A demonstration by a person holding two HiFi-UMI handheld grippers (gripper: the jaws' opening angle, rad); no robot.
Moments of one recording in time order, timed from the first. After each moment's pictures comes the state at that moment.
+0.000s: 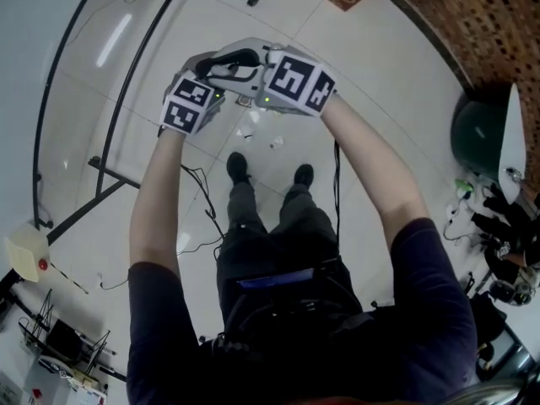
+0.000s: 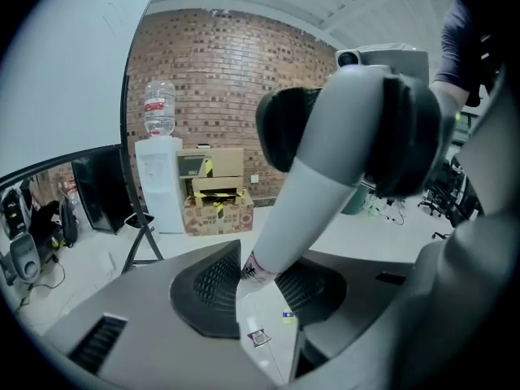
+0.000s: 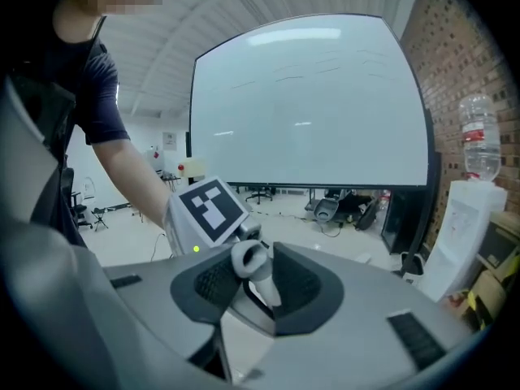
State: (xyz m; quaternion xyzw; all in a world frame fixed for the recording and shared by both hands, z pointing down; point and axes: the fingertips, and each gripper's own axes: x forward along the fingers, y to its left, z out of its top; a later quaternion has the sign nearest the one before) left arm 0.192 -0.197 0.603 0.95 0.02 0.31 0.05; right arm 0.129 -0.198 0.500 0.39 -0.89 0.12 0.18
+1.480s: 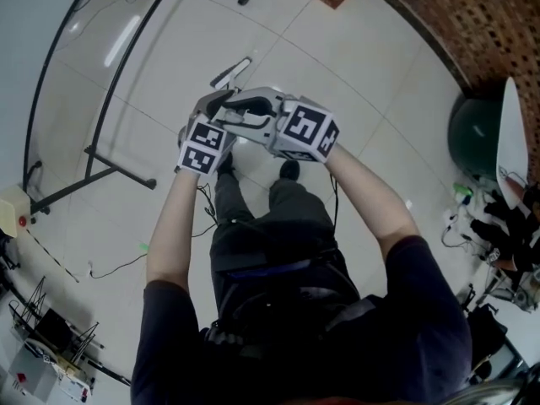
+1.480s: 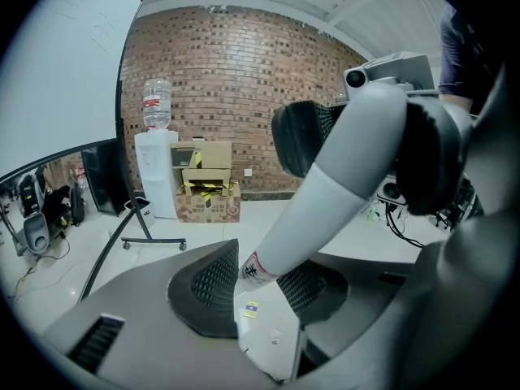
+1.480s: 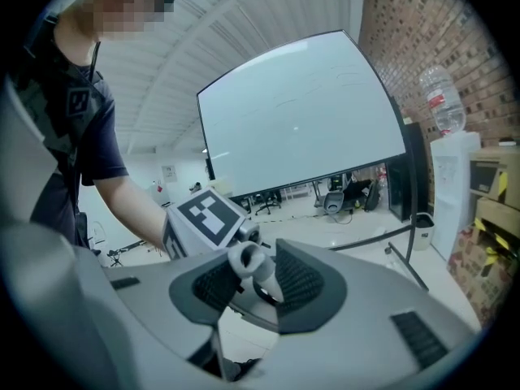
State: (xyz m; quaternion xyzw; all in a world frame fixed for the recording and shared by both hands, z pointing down) left arm 0.171 0.002 0.594 0.94 -0.02 0.33 0.08; right arm 0.116 0.010 0.488 0.39 -0.89 0.21 0.09
